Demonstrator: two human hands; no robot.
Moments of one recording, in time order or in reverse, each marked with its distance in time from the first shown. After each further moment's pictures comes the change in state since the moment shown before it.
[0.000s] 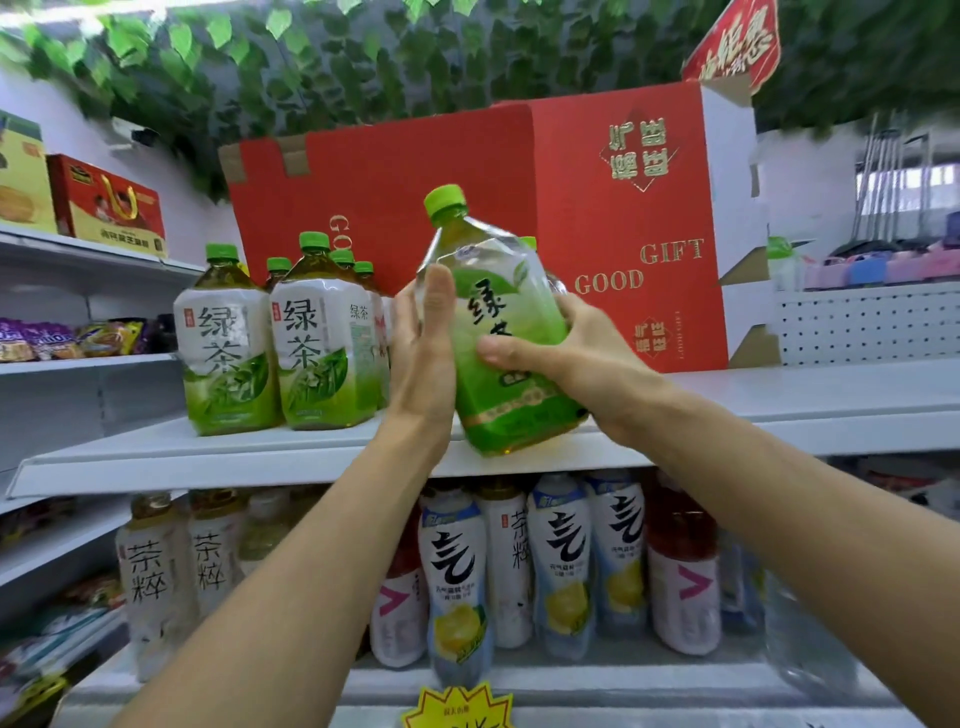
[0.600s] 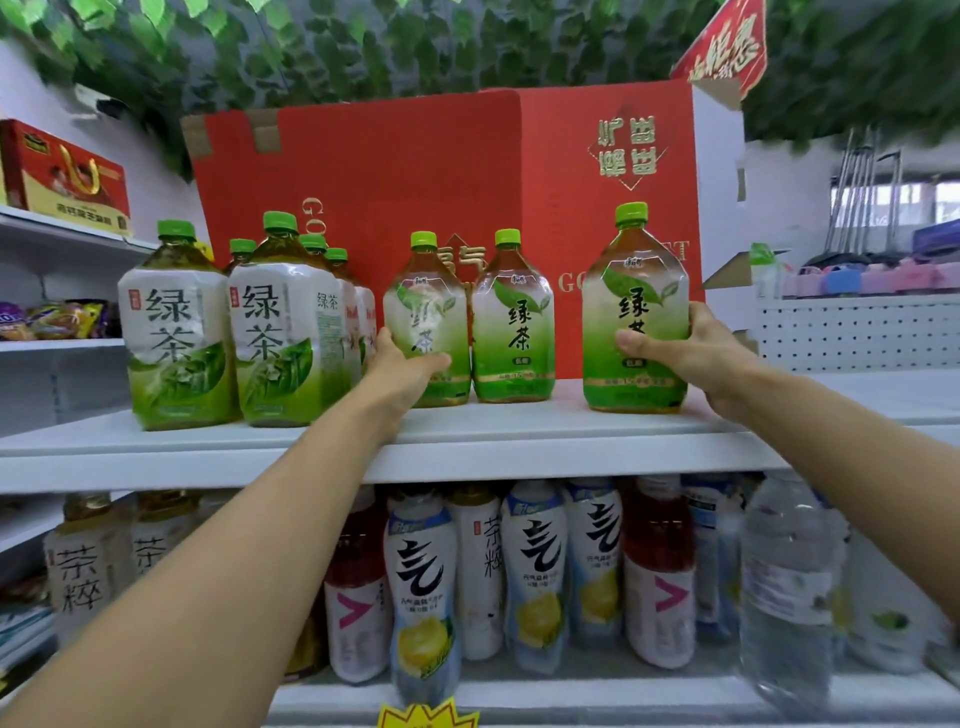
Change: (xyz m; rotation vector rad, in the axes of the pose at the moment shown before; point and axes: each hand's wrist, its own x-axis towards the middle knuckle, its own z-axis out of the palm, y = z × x) left_hand 0.079 -0.077 -0.031 0.520 -0.016 -0.417; right_hand 0.041 0.061 -0.130 -0.183 0.302 0.193
